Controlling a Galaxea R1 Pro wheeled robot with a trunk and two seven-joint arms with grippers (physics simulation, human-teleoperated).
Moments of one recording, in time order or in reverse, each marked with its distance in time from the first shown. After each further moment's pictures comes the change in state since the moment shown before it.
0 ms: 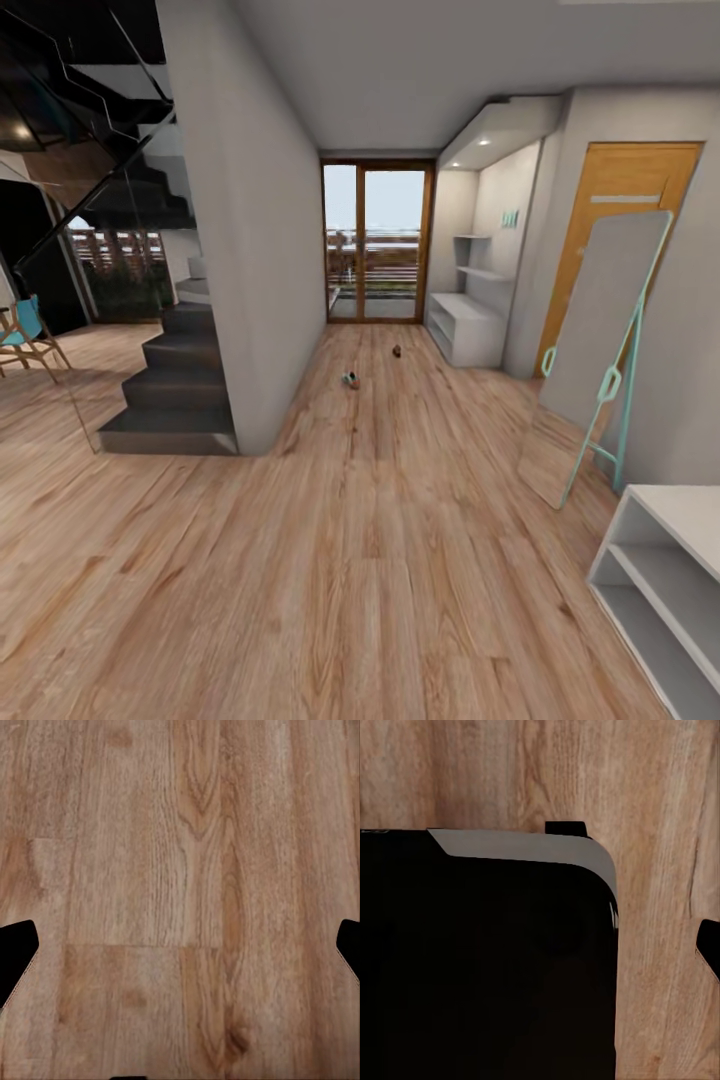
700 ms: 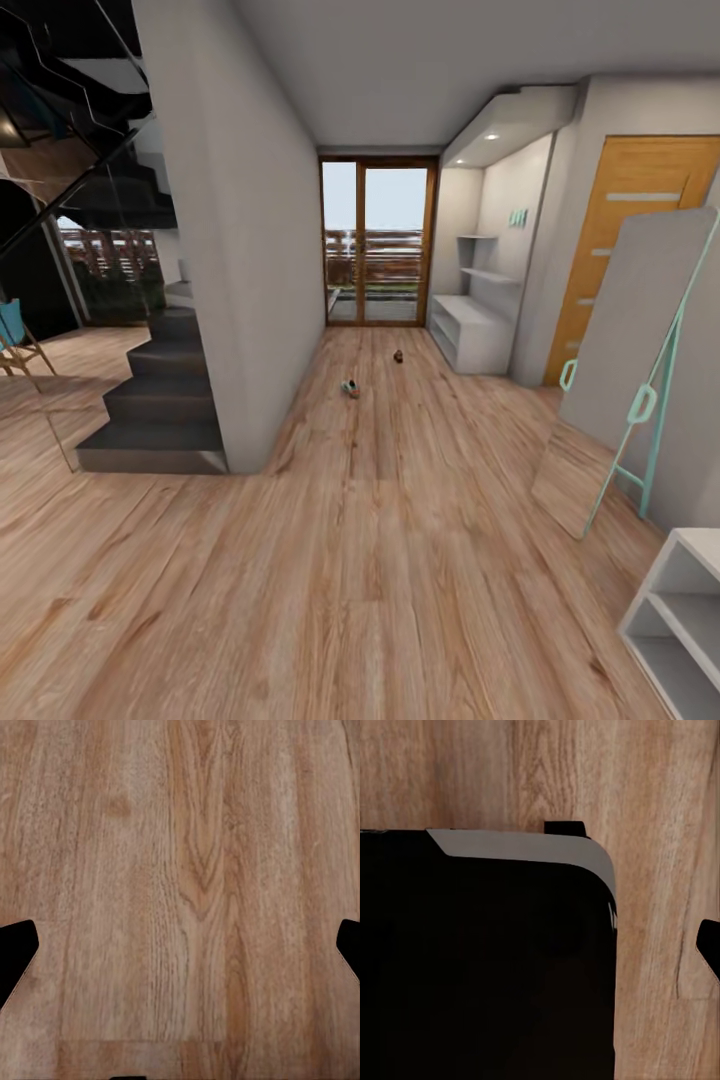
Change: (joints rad) left arm 0.000 0.000 0.000 0.000 0.000 0.000 0.000; right arm 0.000 0.000 0.000 0.000 0.000 0.001 -0.002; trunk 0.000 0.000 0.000
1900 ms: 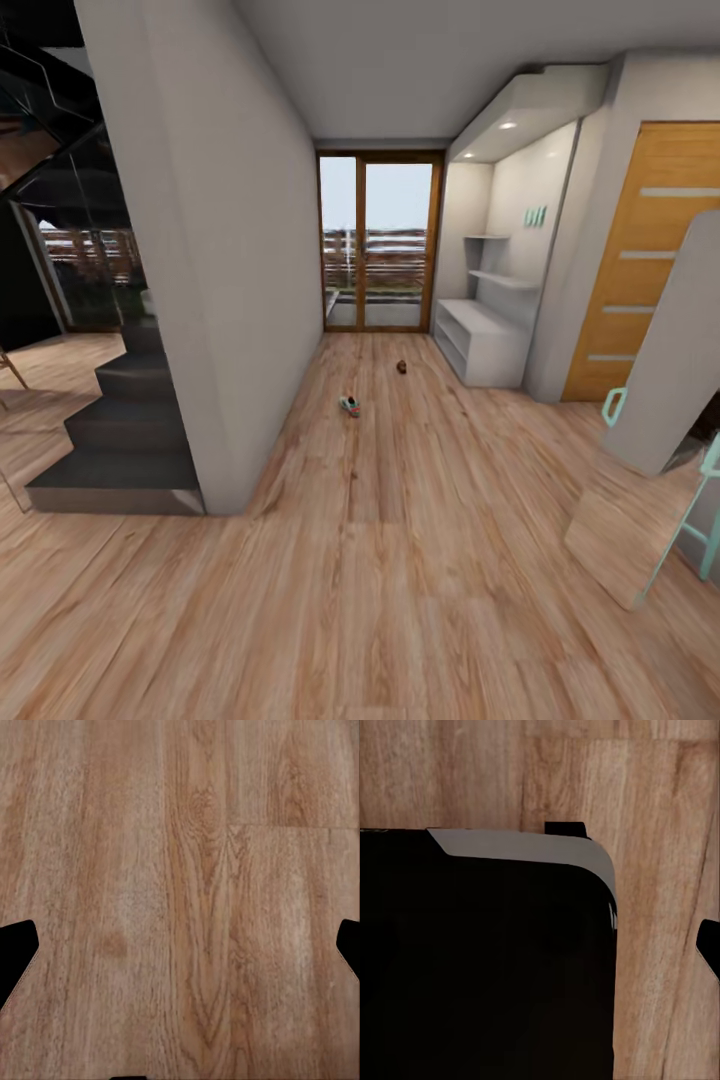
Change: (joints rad) left arm 0.000 0.000 0.000 0.000 0.000 0.000 0.000; right arm 0.000 0.000 0.001 0.000 0.007 -0.001 0.001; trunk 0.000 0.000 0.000
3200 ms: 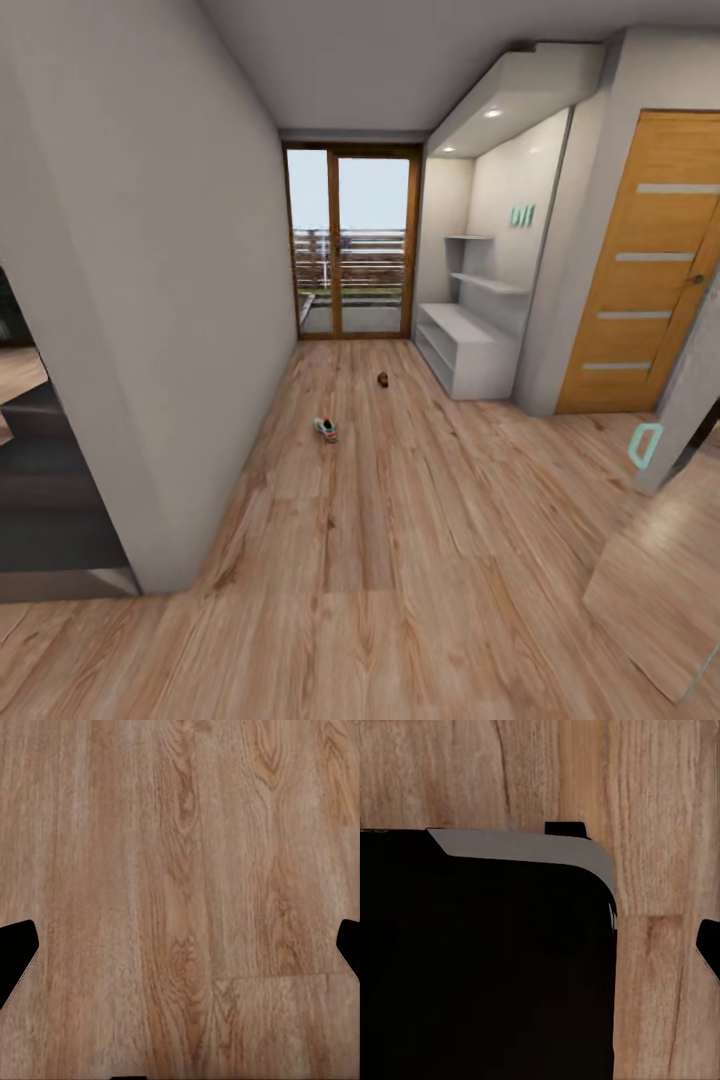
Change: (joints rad) left arm 0.000 0.000 0.000 0.000 0.000 0.000 0.000; right arm 0.000 0.000 0.000 -0.001 -0.001 0.000 0.000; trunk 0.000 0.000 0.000
